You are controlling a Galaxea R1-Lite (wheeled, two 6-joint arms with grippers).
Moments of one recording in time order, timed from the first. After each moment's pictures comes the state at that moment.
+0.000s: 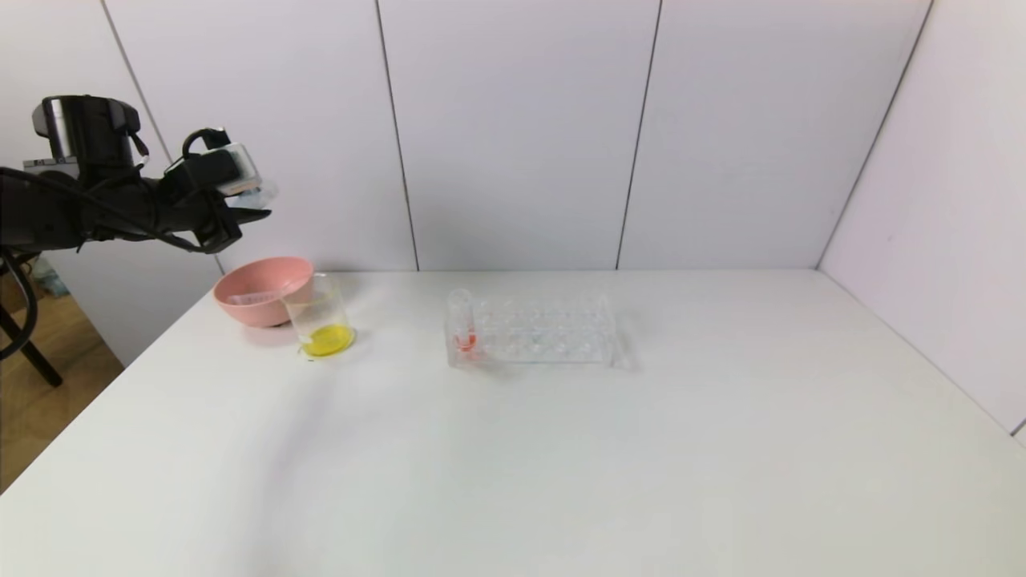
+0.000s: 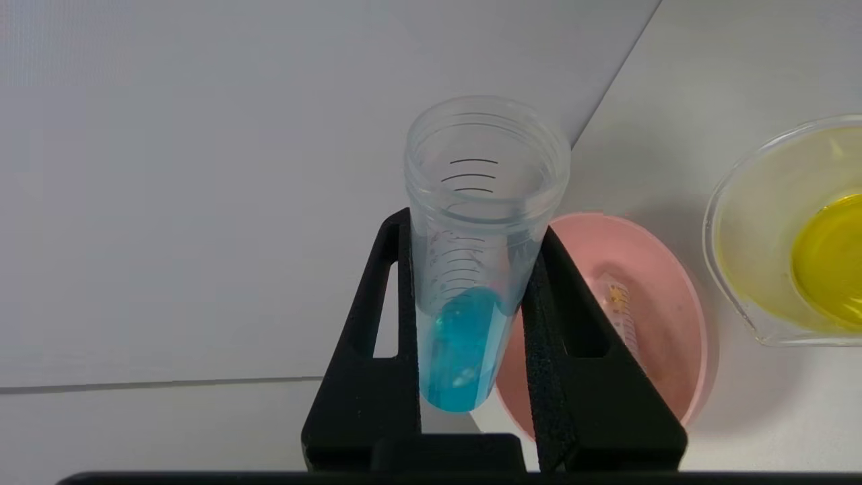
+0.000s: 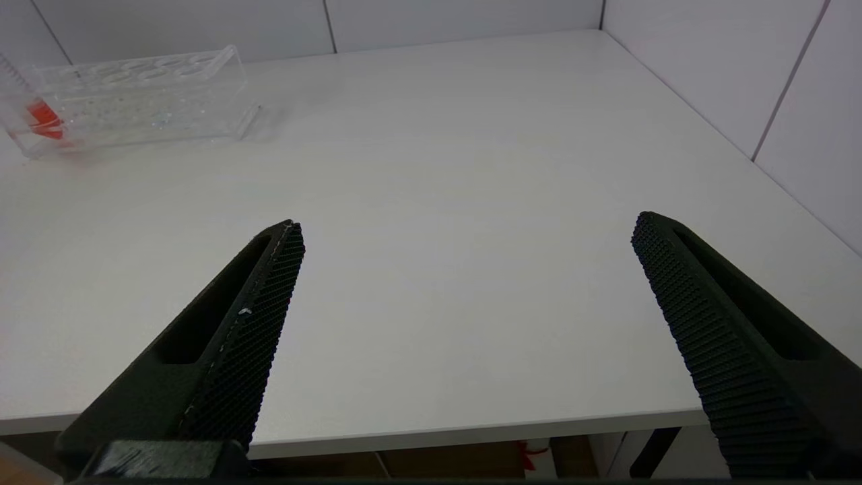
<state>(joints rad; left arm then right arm) 0.20 2.00 -1.60 -0.12 -0.47 1.15 0.00 0.00 0.00 0.00 -0.04 0.09</state>
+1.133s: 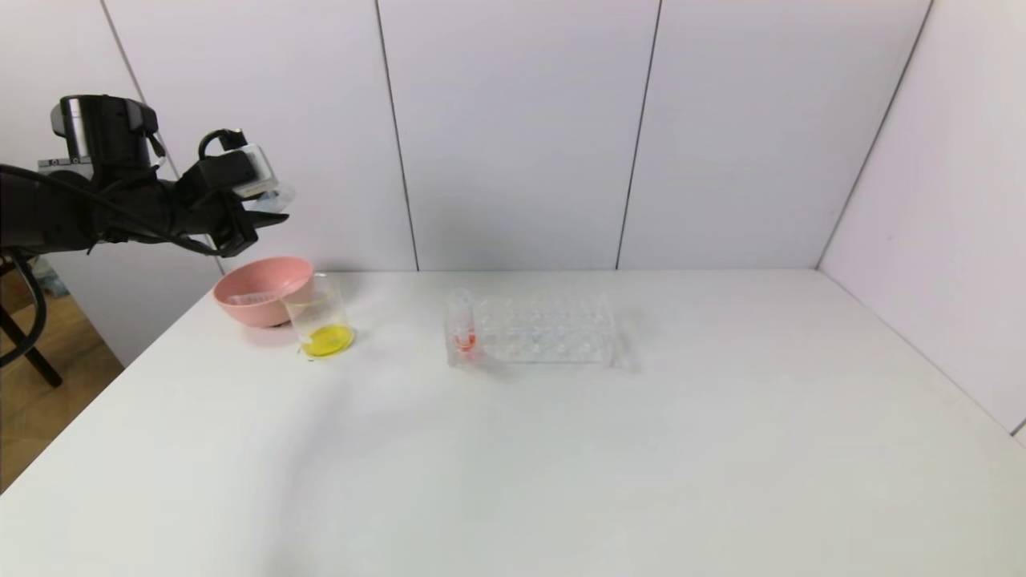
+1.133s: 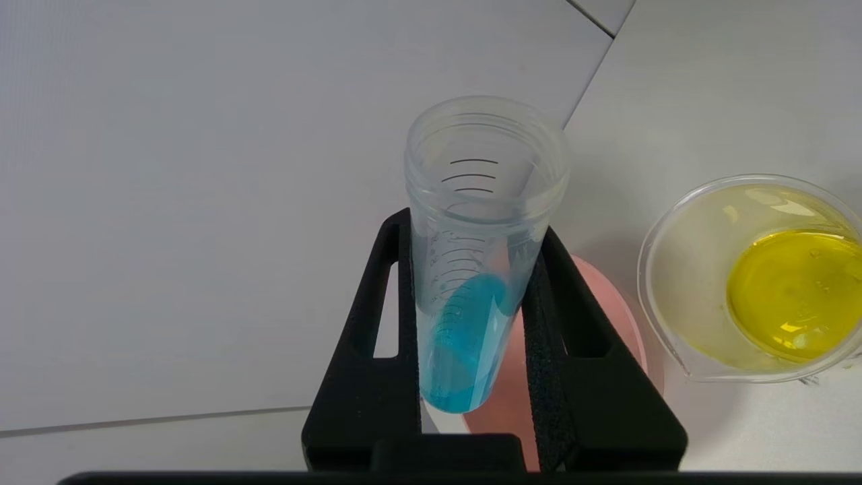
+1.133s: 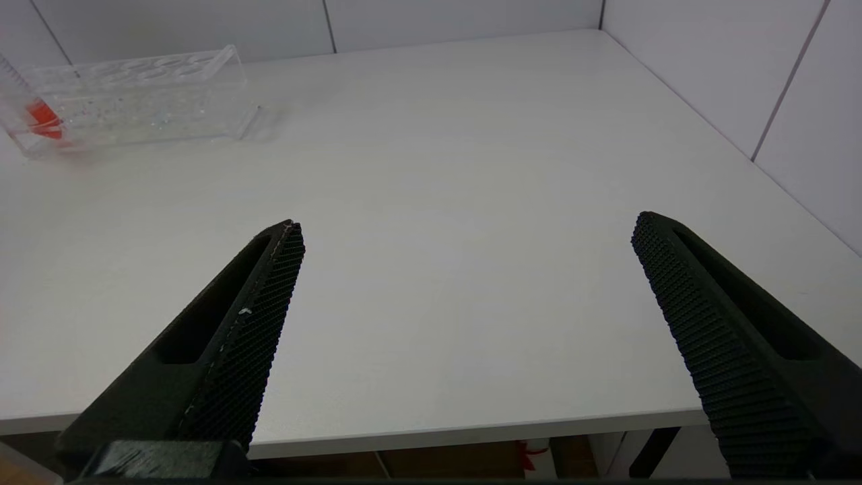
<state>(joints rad) 0.15 1.97 -1.56 -0.11 -0.47 1.13 0.00 0.00 0.00 0.00 -0.04 0.09</state>
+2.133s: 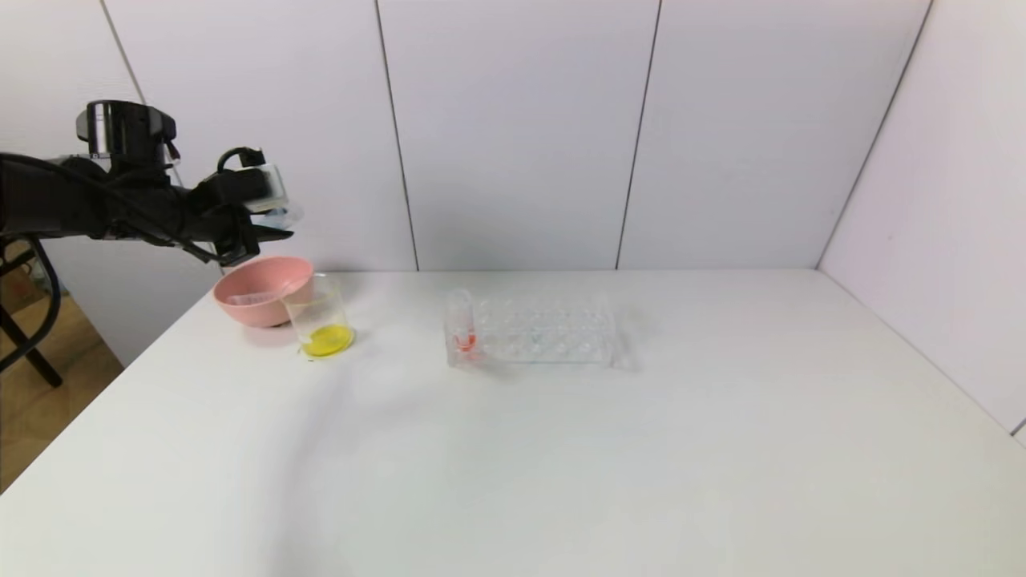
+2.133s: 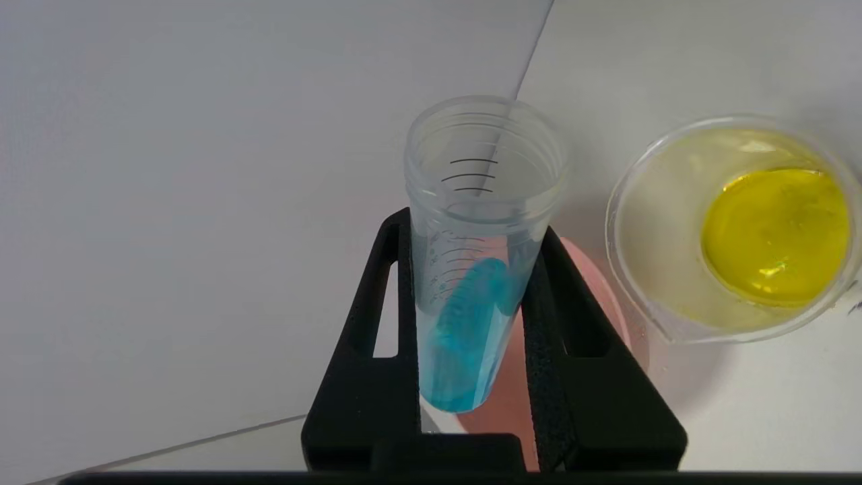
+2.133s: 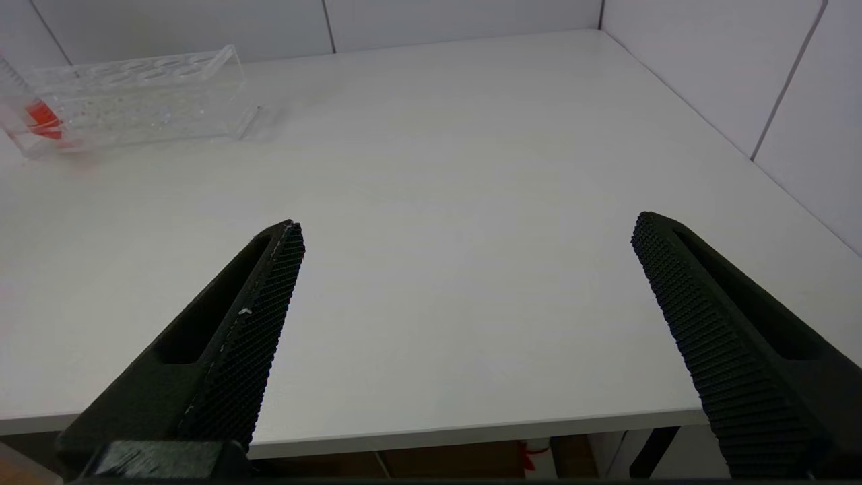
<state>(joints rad) 0.15 2.04 -1.71 0.12 -0.47 1.28 0.00 0.00 0.00 0.00 -0.04 0.09</state>
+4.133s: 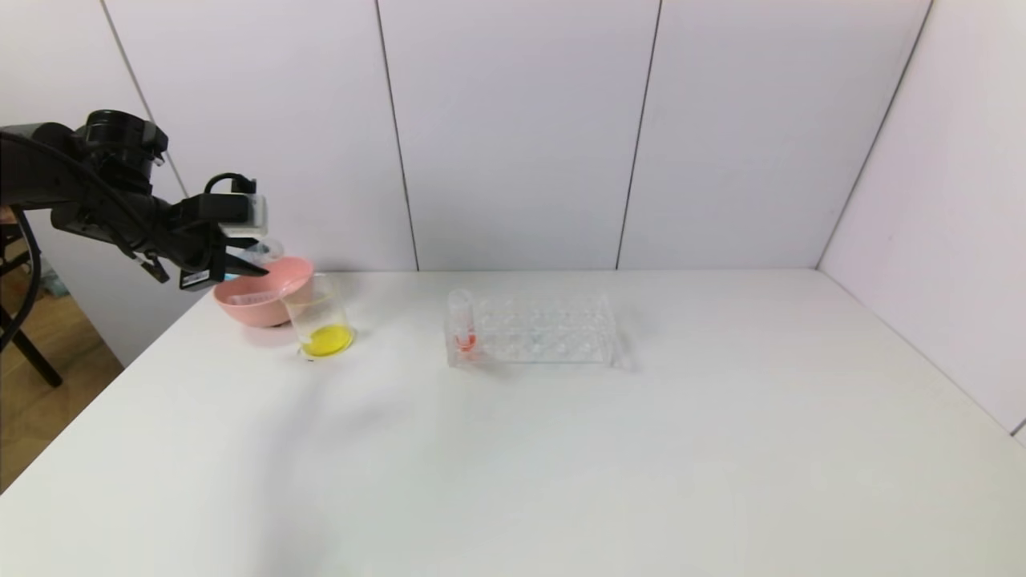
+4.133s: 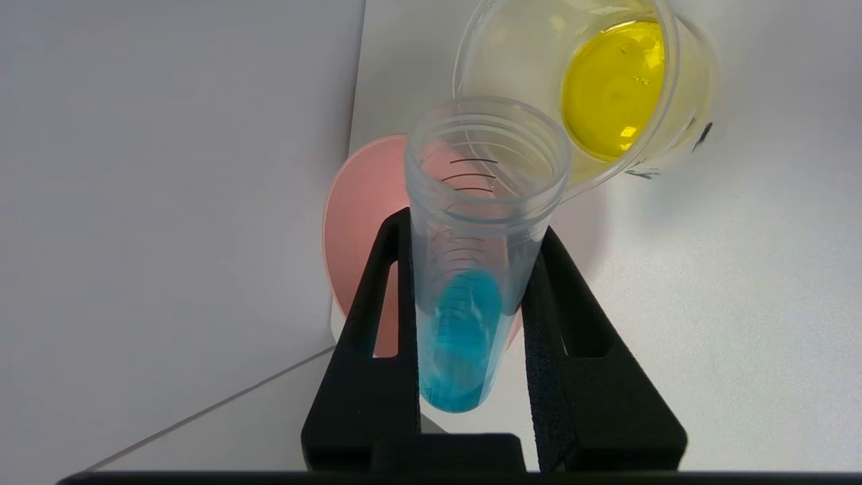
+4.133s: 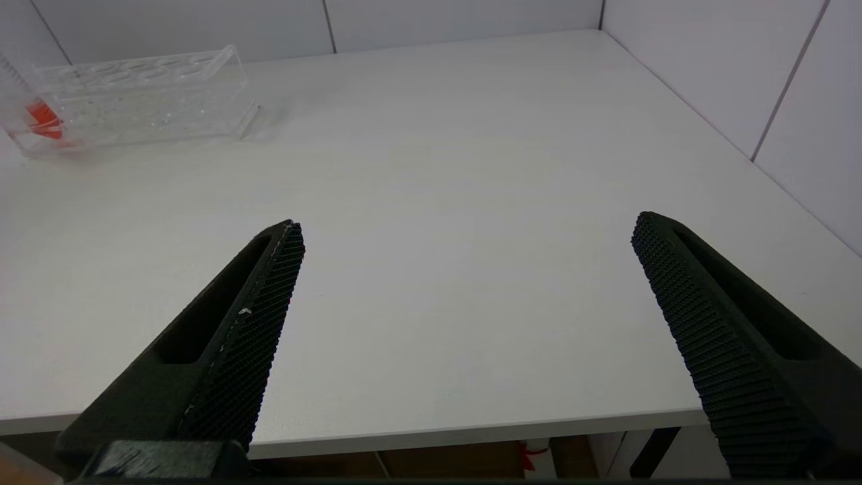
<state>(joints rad) 0.21 2.12 -1.98 0.64 -0.47 1.51 0.00 0.00 0.00 0.00 -0.04 0.09</state>
